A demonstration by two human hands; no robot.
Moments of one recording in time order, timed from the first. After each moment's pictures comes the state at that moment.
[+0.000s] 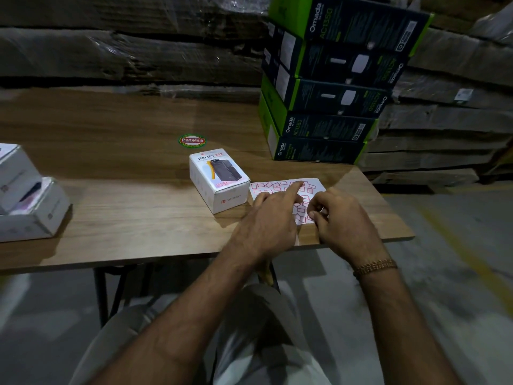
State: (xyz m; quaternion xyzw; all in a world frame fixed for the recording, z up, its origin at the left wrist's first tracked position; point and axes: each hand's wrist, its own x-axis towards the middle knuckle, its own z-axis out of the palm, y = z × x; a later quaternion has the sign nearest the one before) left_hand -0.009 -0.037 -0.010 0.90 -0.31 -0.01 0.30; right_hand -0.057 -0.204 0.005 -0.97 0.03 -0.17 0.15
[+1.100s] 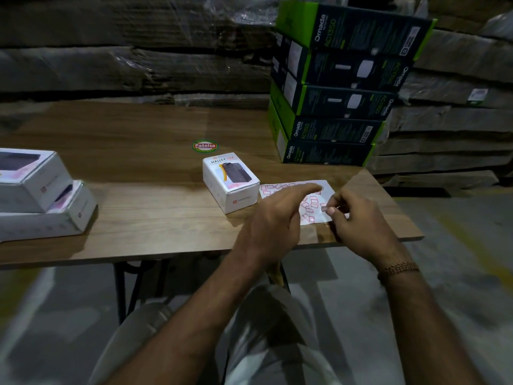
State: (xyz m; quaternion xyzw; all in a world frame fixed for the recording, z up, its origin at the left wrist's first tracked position) left_hand -0.036 -0.015 -0.002 0.79 -0.37 0.20 0.43; right_hand -0.066 -0.218 0.006 -0.93 0.08 -0.14 0.32
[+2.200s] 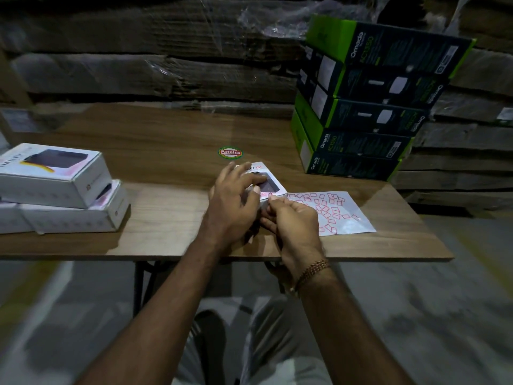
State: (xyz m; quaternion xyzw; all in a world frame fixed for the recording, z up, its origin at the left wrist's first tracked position) left_hand 0.045 0.084 -0.031 0.83 -0.22 0.23 0.46; right_hand -0.018 -0.040 0.001 -0.58 0.21 -0.09 0.78
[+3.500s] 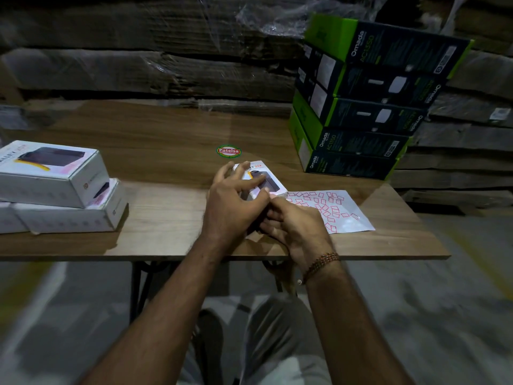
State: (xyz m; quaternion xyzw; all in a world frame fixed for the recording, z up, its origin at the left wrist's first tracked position) left_hand 0.030 0.077 -0.020 0.80 -0.15 0.21 0.54; right_hand -0.025 -0.050 0.019 -0.57 0.24 0.01 0.78
